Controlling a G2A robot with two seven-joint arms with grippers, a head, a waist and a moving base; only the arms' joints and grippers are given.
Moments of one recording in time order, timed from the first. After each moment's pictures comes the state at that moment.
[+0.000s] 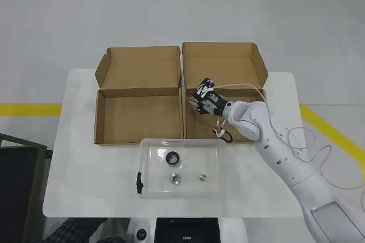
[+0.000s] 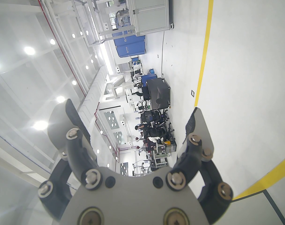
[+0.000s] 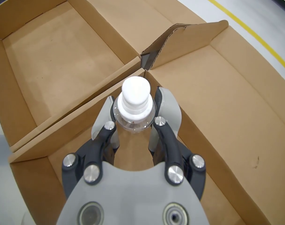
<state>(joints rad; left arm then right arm) -0.01 -0.37 -0.75 -1.25 2.03 -0.40 0.22 -0.70 -1.22 0.84 -1.26 -1.08 -0.43 0.35</state>
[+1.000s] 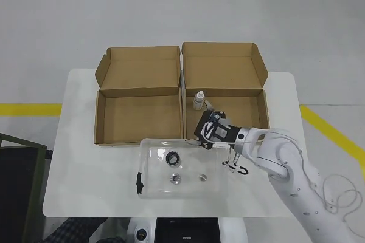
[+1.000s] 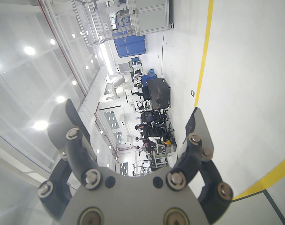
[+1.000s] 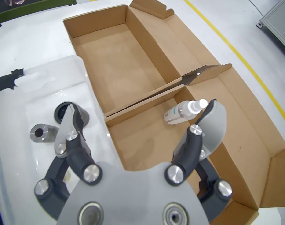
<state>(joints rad) -0.01 -0.37 -0.75 -1.25 2.03 -0.40 0.22 -1.12 -1.12 1.11 -1.97 -1.15 -0.60 0.63</state>
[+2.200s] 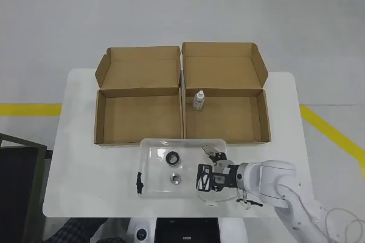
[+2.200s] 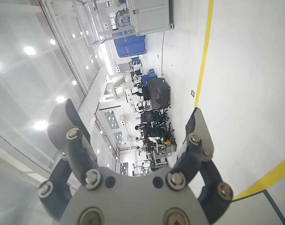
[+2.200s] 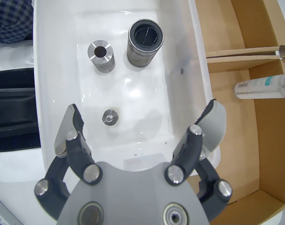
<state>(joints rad) -0.01 -0.37 -0.75 -1.25 2.03 -0.40 0.22 -1.36 -1.06 1.12 -2.08 -1.32 -0.85 0.74</state>
